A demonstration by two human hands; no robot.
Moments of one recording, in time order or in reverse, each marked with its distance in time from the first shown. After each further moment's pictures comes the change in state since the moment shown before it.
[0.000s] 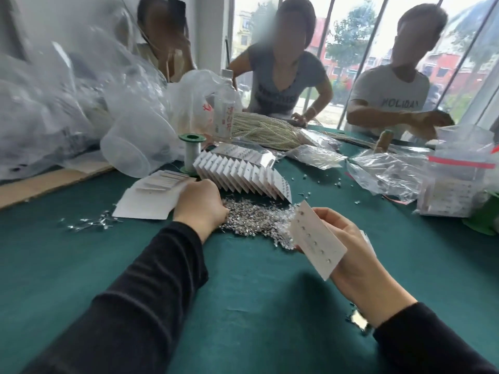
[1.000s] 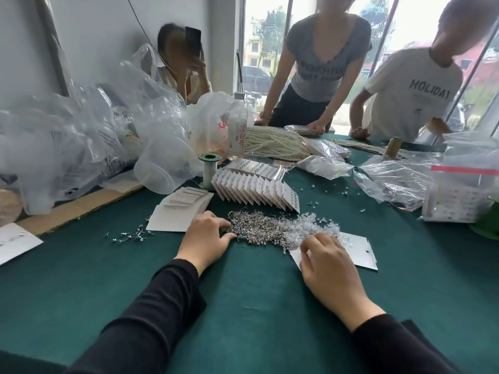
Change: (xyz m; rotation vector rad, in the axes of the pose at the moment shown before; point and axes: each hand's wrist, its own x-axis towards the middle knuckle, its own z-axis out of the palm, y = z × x) left_hand -0.027 -0.039 0.009 -0.019 0.020 0.141; right_hand -0.008 0.025 -0.001 -1.450 0.117 -0.576
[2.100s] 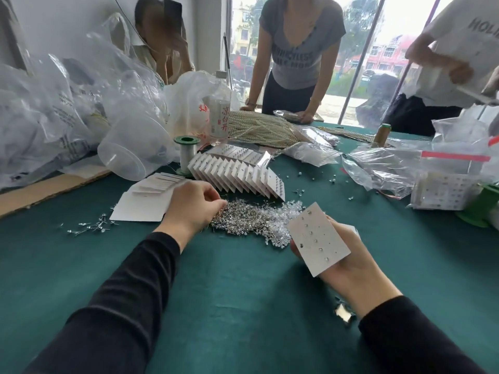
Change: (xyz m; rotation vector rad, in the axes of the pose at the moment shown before) left_hand 0.024 0.032 -0.010 -0.235 0.078 -0.033; right_hand 0.017 0.016 -0.023 1.805 -0.173 0.777
